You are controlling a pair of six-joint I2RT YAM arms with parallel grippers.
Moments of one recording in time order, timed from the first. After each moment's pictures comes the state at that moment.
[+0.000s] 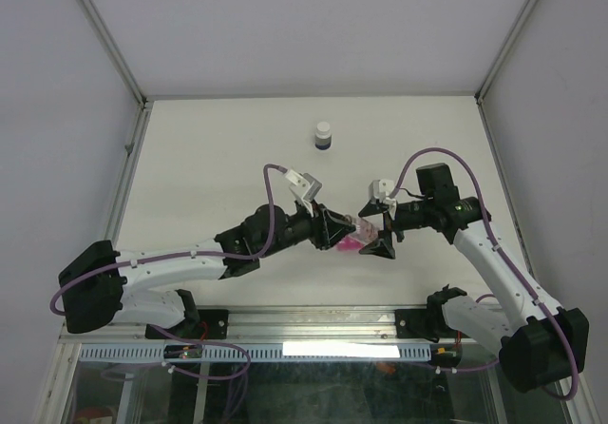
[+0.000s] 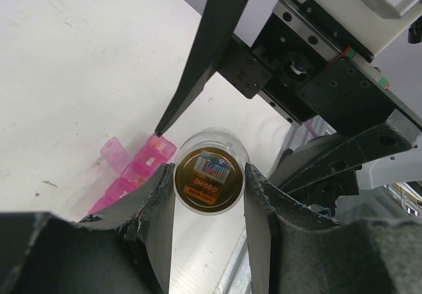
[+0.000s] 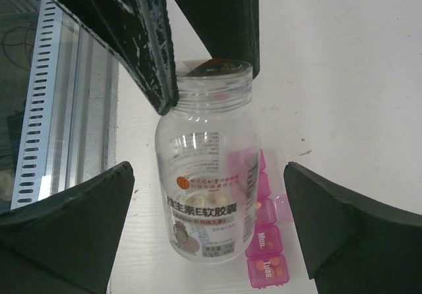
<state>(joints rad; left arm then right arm) -1.12 1.26 0.67 0.52 -0.03 -0.52 0.32 0.99 0.79 -0.74 -1.03 -0.85</state>
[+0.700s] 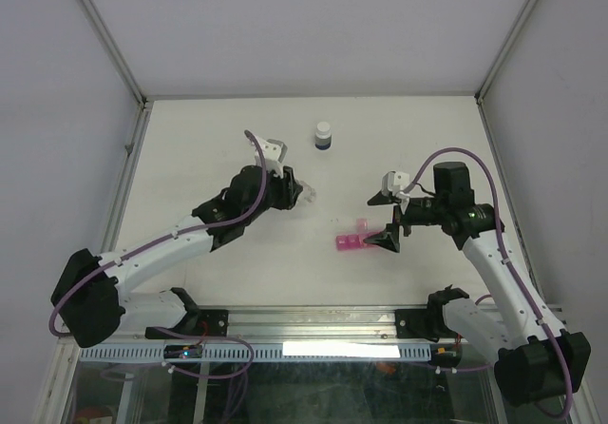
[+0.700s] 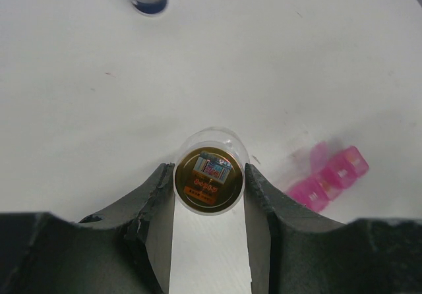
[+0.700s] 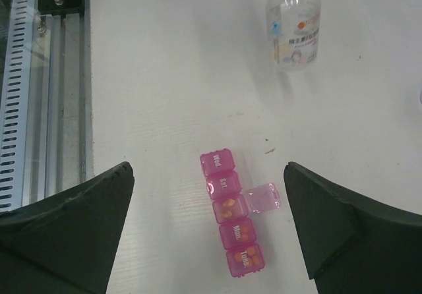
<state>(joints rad) -0.83 1.21 0.76 0.09 -0.20 -0.38 0.22 0.91 0.79 -0.69 -1.05 -0.79</state>
